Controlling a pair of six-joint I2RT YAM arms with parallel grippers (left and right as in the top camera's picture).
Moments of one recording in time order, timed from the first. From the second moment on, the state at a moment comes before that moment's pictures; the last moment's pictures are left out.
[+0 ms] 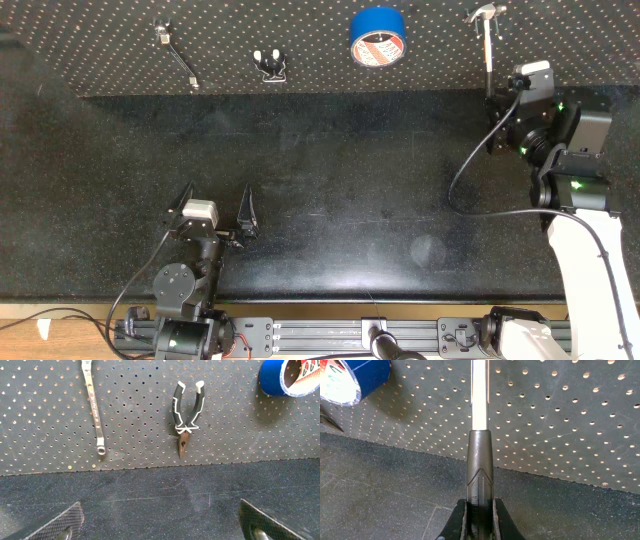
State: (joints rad) left arm -0.10 0.01 0.01 -0.07 0.01 -0.03; right arm -0.15 1.22 0.83 -0.20 -0.42 -0.13
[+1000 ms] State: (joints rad) left arm -0.10 0.01 0.01 -0.07 0.01 -0.03; right arm -0.15 1.07 0.60 -0.08 -0.28 -0.13
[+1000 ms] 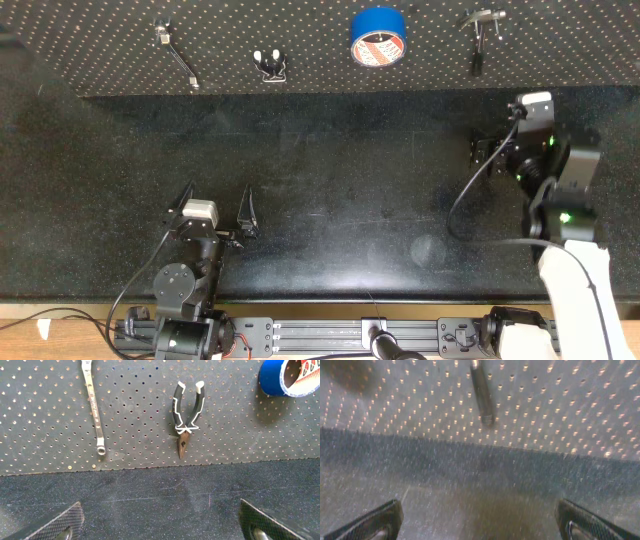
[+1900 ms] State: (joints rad) left arm -0.10 0.01 0.01 -0.07 0.01 -0.03; right arm -0.05 0.19 0.01 -0.05 -0.20 0.07
